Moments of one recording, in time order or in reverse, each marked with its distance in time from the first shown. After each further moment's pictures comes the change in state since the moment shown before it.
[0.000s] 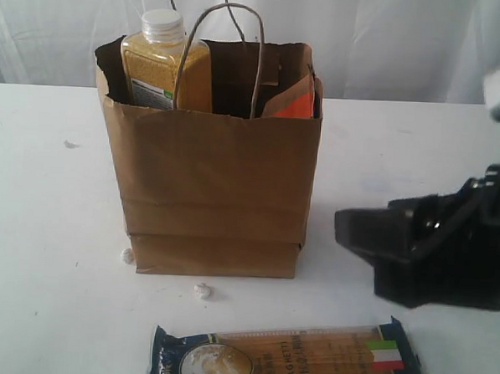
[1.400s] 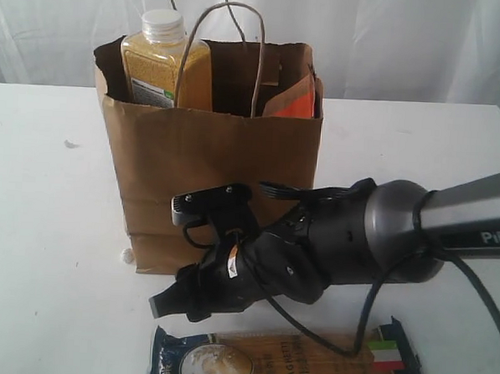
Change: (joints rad) left arm 0.000 0.000 0.000 0.000 0.000 0.000; right arm 0.083 1.076 -0.301 0.042 -0.330 -0.068
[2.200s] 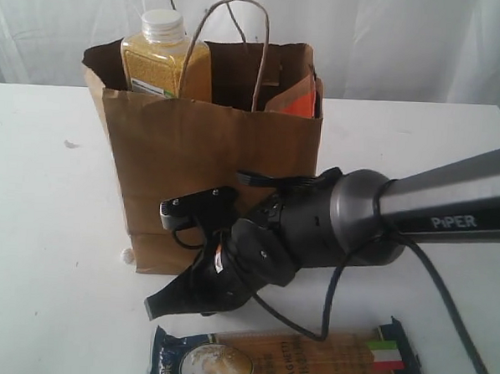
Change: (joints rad) left arm 0.000 0.000 0.000 0.000 0.000 0.002; right arm 0.000 0.071 -0.106 0.000 0.133 -0.001
